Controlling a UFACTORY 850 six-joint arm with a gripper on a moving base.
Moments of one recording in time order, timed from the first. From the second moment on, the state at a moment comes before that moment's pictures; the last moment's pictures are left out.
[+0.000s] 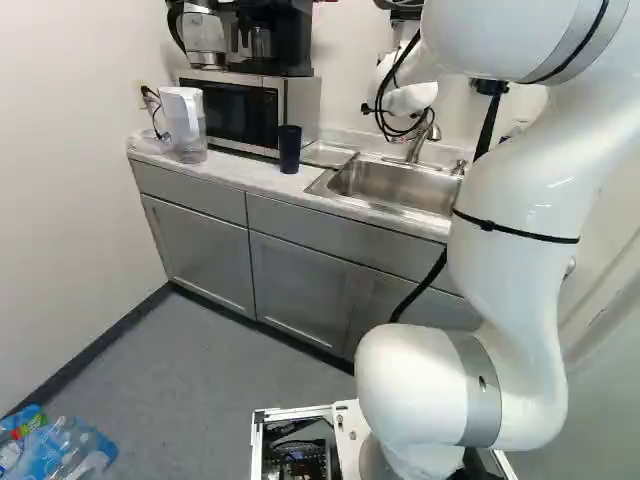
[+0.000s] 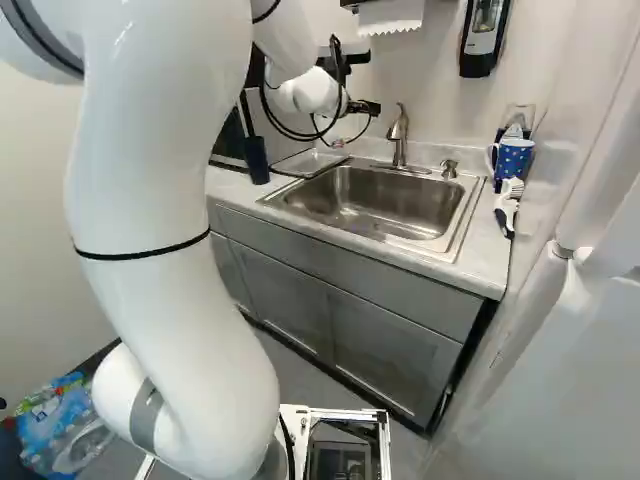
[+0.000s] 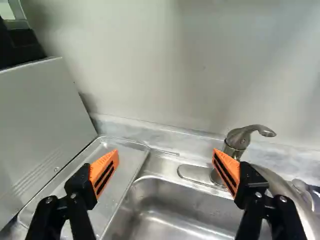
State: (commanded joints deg) arm -13.6 -14.7 -73.0 0.0 16.6 0.0
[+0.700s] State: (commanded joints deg) arm -15.8 -16.3 -74.8 0.0 16.5 0.0
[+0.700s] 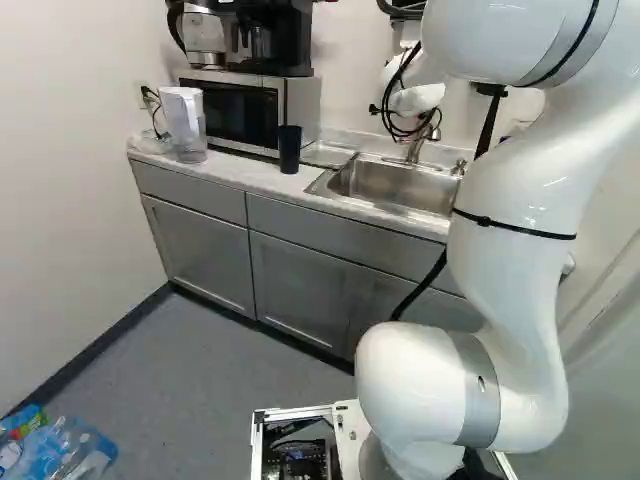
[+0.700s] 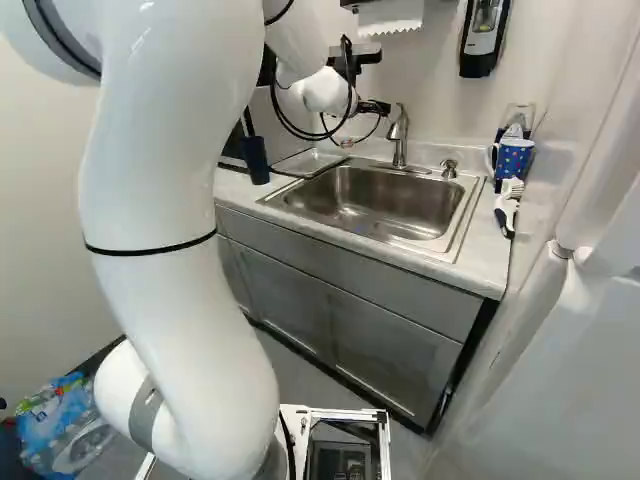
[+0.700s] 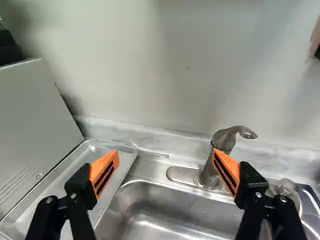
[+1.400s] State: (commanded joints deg) arm -18.0 -17.7 -76.4 0.0 16.5 0.0
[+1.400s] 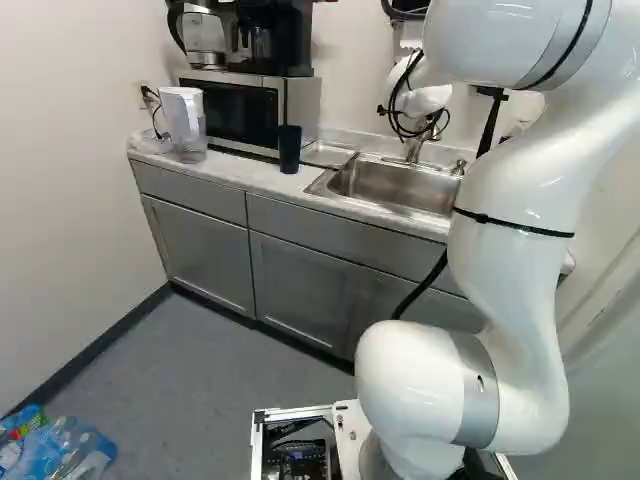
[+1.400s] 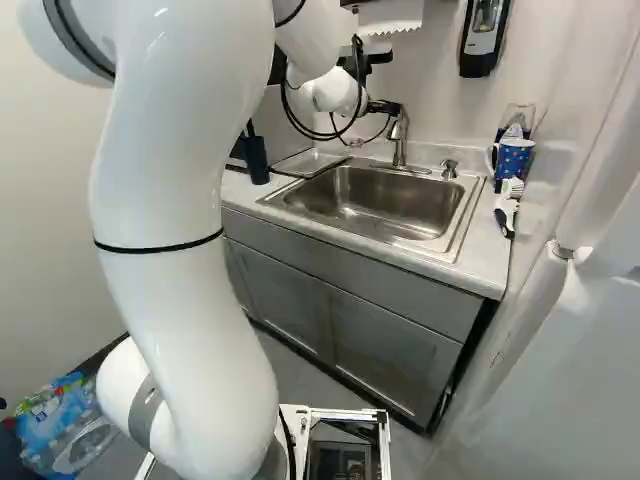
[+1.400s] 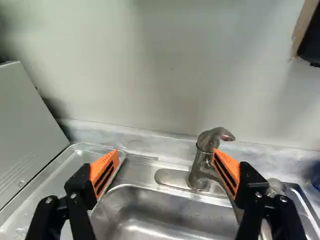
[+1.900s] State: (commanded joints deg) arm -18.3 -18.1 -76.9 0.0 16.9 0.0
